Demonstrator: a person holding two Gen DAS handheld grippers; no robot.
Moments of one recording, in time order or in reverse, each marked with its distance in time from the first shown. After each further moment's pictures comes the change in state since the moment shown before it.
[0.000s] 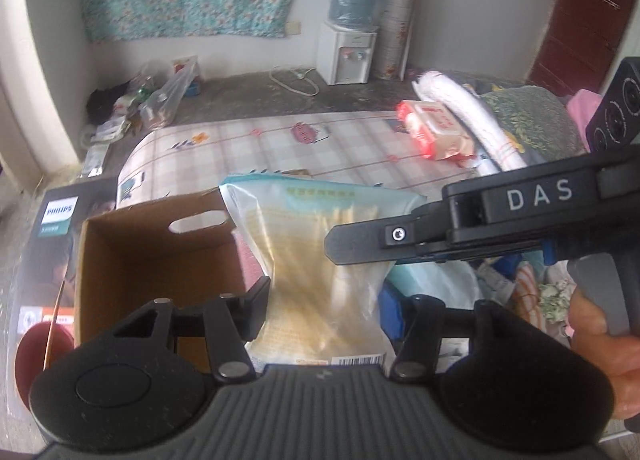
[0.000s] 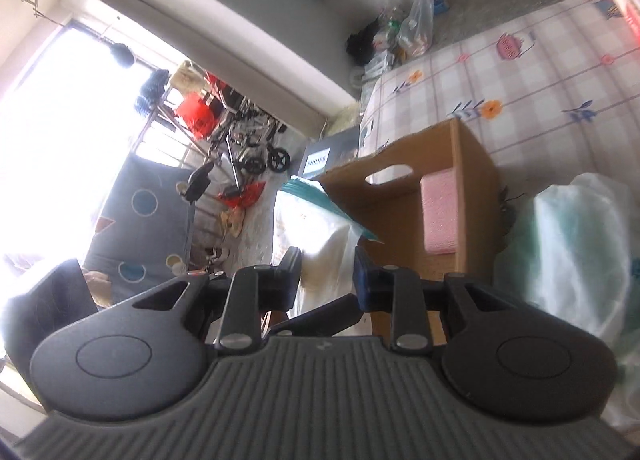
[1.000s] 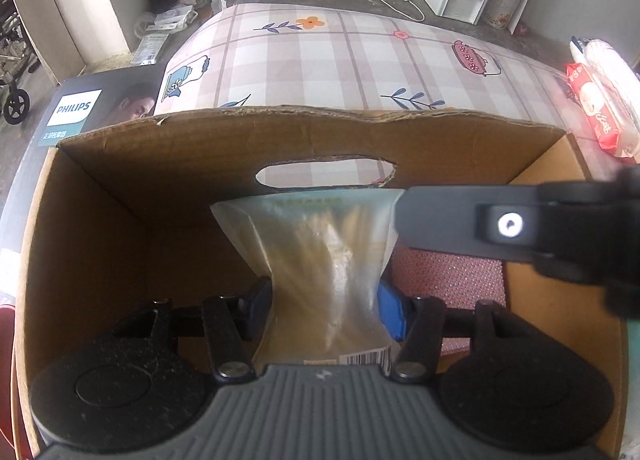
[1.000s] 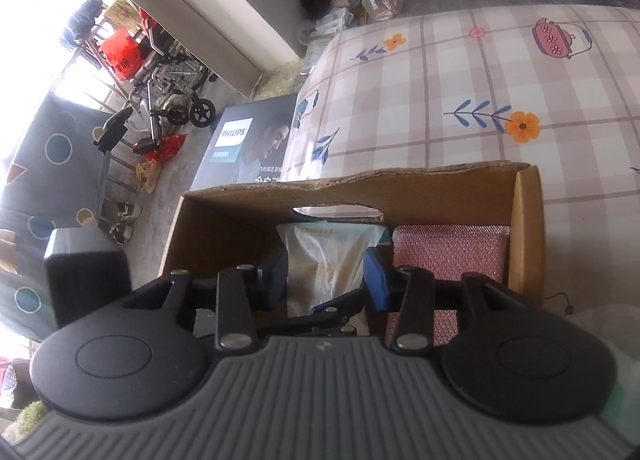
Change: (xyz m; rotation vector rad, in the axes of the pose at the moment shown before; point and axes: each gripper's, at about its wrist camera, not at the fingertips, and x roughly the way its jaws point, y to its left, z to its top) left arm 0.180 0.118 0.017 -0.203 0.245 0.135; right arm 0.172 -0.033 0.082 -0.108 0.084 -0.231
